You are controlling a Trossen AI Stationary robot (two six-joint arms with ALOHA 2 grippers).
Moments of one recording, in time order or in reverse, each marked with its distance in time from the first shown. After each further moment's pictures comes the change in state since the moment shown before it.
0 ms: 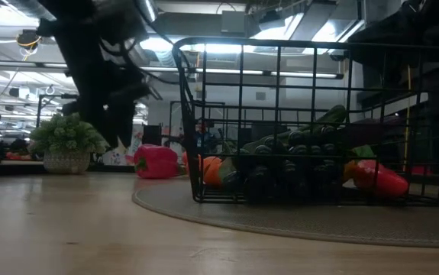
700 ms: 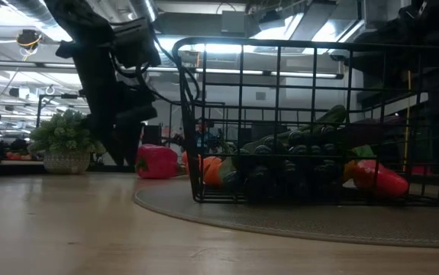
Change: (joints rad) left arm 0.103 0.133 -0.001 0.102 0.117 0.128; right arm 0.000 0.000 0.000 -0.066 -0.002 0.053
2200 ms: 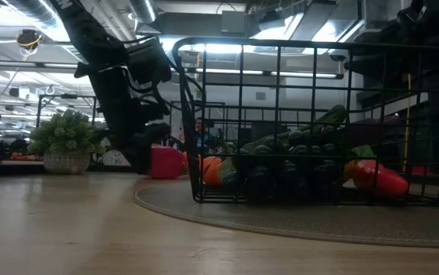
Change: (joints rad) left arm 0.087 0.128 0.000 0.196 -0.074 0.132; right arm 0.000 0.000 0.000 -0.032 0.000 0.000
